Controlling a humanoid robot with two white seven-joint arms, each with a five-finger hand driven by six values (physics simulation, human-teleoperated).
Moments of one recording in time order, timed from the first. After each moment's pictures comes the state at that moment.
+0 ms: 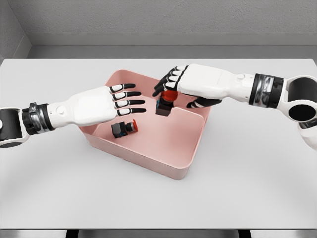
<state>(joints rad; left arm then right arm) -0.68 0.85 -0.88 -1.60 -0.97 -0.61 0.29 -0.68 -0.63 0.58 -1.75 0.29 -0.44 0.61</state>
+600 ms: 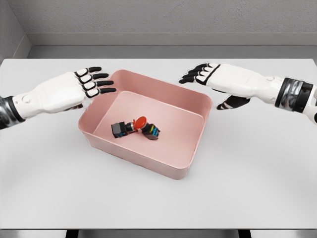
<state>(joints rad) -0.65 0.96 -0.81 -1.49 -0.79 -0.61 0.30 -0.53 -0.73 0.42 -1.73 0.29 -0.40 0.61</state>
